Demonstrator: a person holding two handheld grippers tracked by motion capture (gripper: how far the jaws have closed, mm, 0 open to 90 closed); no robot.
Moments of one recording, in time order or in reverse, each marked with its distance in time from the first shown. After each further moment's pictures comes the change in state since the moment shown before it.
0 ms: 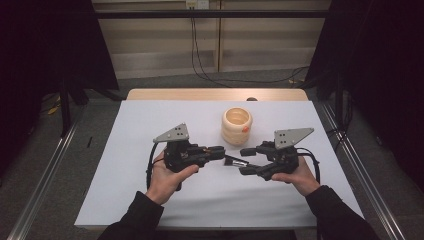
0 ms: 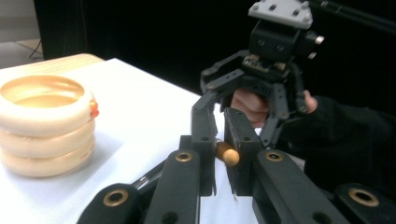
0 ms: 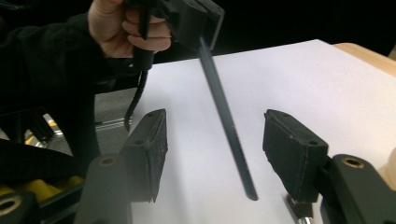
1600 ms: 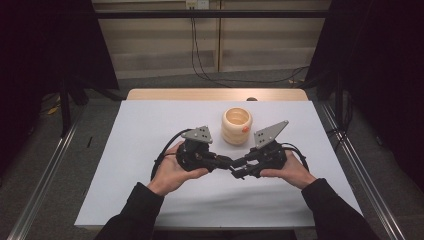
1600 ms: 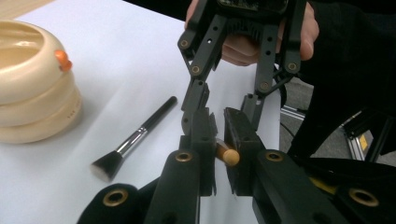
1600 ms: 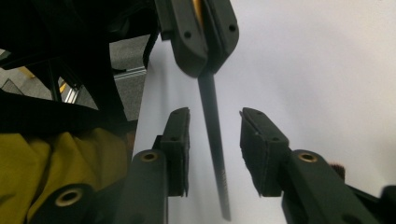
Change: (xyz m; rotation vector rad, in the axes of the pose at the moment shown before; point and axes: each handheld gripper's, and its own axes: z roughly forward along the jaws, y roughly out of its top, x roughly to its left) left arm -0.005 0.010 0.030 0.335 -0.043 0.103; right arm -0.012 0.010 0.029 0.258 0.124 0.016
